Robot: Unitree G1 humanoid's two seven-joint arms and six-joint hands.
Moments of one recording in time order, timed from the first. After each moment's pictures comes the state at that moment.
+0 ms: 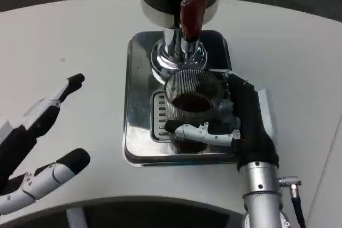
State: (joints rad) left arm 0.19 0.59 0.39 -0.26 0.01 -0.50 -0.39; right arm -0.39 0.07 0.15 0.24 -0.37 -0.20 -0.37
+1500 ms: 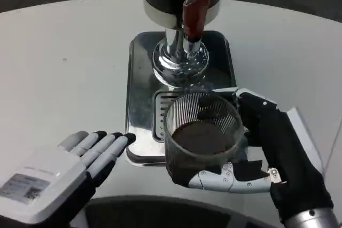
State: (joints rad) left arm 0.37 0.61 0.31 -0.68 0.60 -0.30 -0.40; right arm 0.12 -0.01 0.23 -0.64 -0.31 0.11 0.05
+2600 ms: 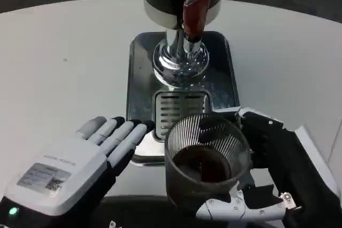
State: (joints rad) left arm 0.28 0.55 0.23 -0.70 0.71 -0.28 -0.38; right arm 0.26 -0.06 0.24 -0.79 -0.26 0.15 0.11
